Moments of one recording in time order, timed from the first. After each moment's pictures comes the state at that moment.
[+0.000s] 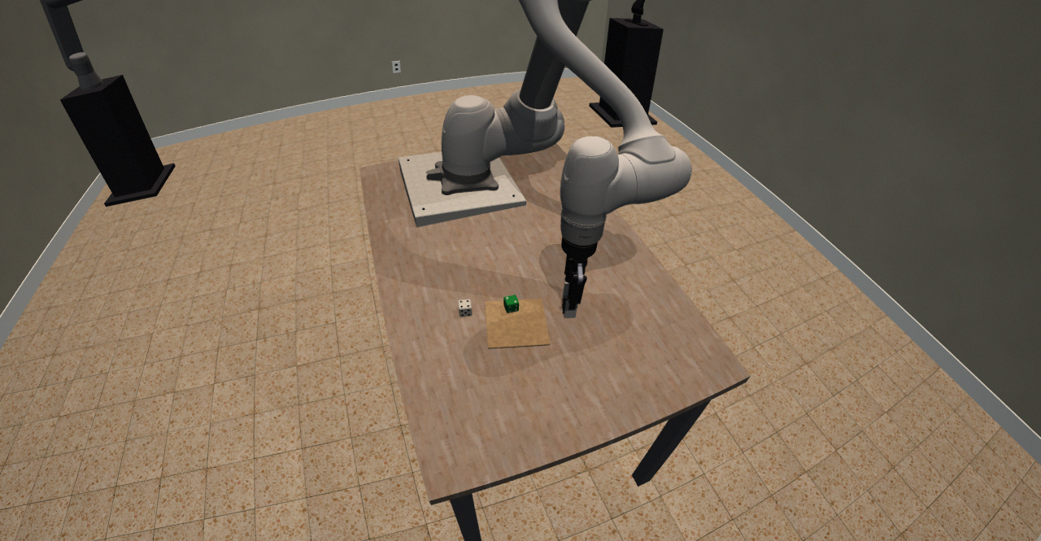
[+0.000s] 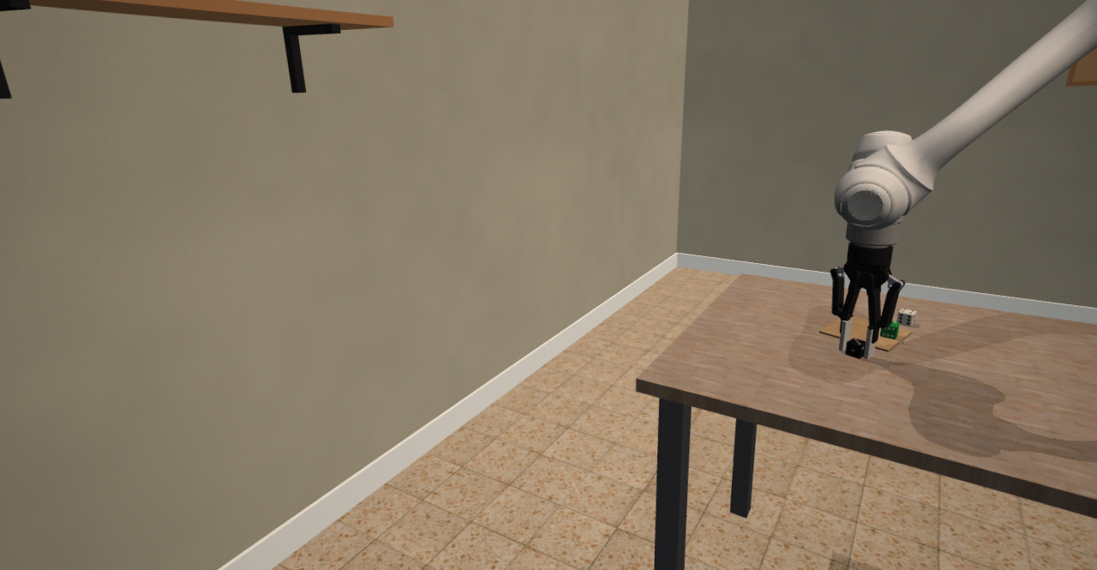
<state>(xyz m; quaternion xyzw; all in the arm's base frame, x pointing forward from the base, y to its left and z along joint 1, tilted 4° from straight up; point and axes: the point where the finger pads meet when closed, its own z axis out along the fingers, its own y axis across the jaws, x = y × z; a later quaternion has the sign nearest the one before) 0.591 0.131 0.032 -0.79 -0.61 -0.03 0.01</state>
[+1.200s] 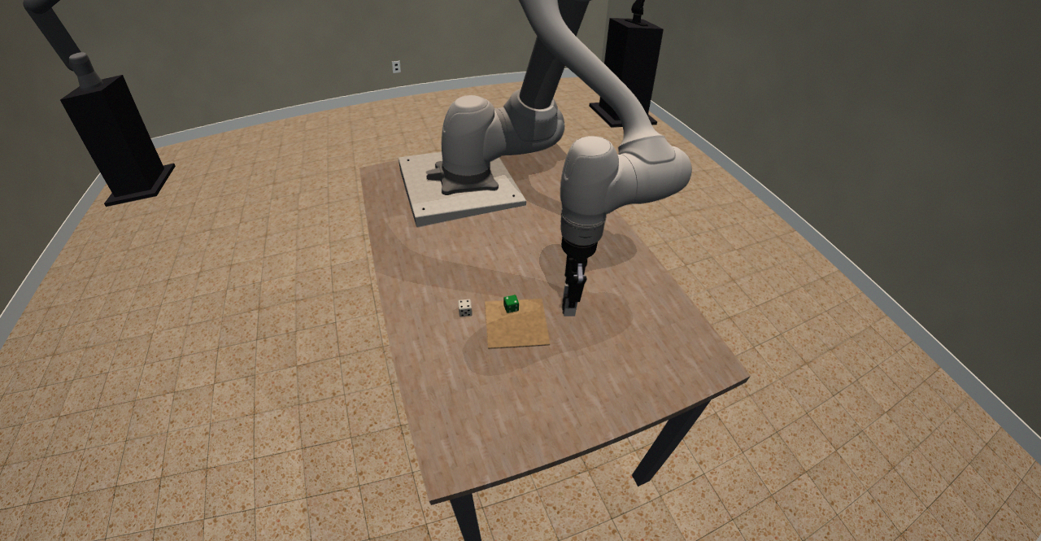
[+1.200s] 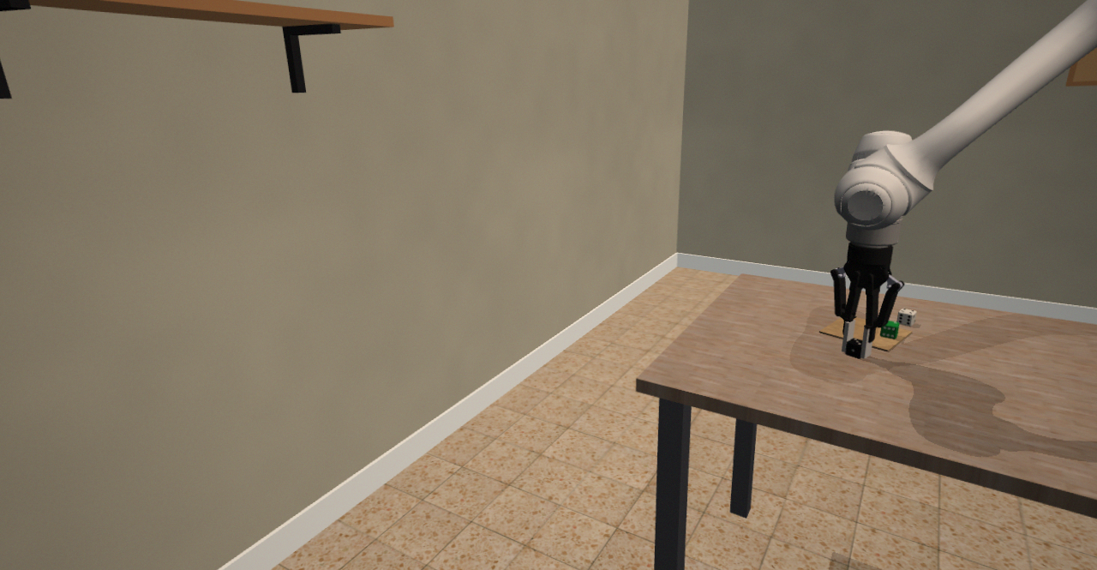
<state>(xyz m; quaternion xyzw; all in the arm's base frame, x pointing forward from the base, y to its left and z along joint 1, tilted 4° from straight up) 0.591 0.131 0.032 -0.79 -0.61 -0.03 0.01</state>
